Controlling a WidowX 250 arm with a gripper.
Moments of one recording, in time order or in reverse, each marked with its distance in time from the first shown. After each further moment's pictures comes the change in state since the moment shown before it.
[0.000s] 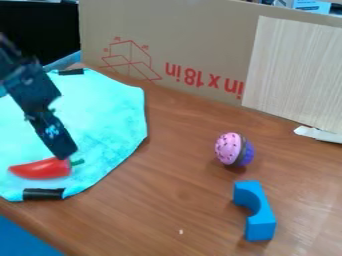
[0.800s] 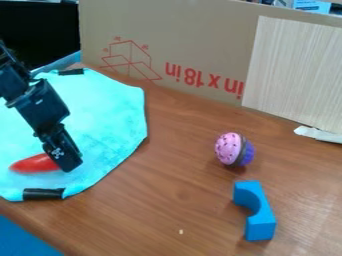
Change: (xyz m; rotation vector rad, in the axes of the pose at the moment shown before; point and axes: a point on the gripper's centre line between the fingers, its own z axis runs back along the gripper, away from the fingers) arm -0.005 0.010 -0.031 0.045 0.001 -0.159
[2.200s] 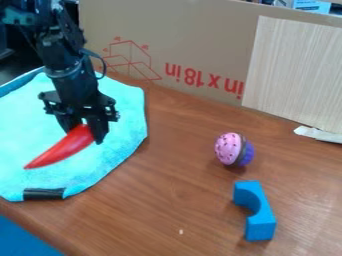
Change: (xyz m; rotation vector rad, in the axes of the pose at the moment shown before) arm 0.045 -0.003 0.020 0.397 0.072 0.721
